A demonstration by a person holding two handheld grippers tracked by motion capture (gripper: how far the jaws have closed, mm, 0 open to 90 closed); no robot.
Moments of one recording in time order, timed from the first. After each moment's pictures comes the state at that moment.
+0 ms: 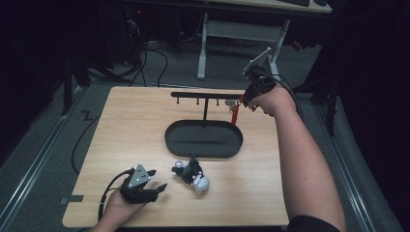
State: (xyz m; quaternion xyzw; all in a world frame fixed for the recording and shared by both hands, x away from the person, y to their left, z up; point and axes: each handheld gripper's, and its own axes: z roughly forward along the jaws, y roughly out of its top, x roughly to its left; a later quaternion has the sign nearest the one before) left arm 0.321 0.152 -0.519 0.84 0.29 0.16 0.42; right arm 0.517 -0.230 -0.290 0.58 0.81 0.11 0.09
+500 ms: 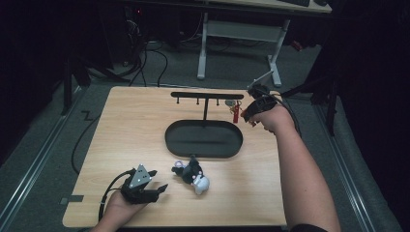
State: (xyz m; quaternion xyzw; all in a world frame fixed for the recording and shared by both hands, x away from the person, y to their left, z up) left arm 0.321 0.150 -0.520 0.85 0.29 0.15 0.42; right arm 0.508 -0.250 -0.349 0.59 0.79 0.13 0.05
